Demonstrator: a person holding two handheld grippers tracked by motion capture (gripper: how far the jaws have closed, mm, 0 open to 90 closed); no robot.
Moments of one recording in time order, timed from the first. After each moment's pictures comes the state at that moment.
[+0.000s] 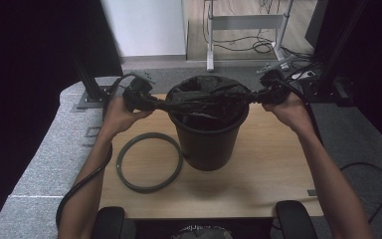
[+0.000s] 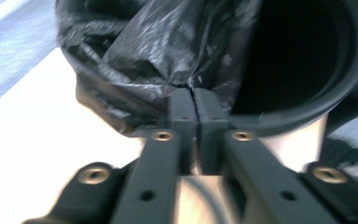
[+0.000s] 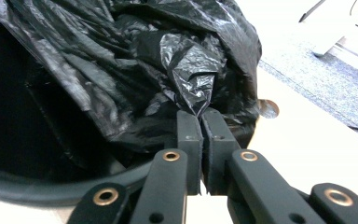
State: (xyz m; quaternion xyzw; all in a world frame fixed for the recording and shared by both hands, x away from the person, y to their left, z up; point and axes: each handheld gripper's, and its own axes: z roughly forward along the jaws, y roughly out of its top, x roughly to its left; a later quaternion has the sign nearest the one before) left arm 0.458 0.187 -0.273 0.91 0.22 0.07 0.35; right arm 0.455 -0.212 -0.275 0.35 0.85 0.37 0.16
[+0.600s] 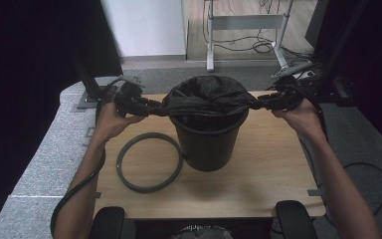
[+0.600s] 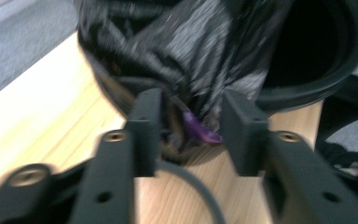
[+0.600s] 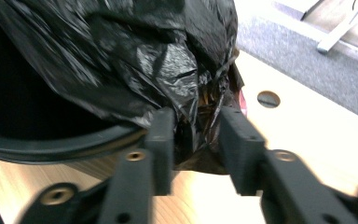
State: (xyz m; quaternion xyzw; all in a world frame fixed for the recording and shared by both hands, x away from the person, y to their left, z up) left arm 0.457 0.215 -0.279 0.88 0.23 0.05 0.40; right arm 0.442 -0.243 -0.283 0.36 0.83 0.40 0.15
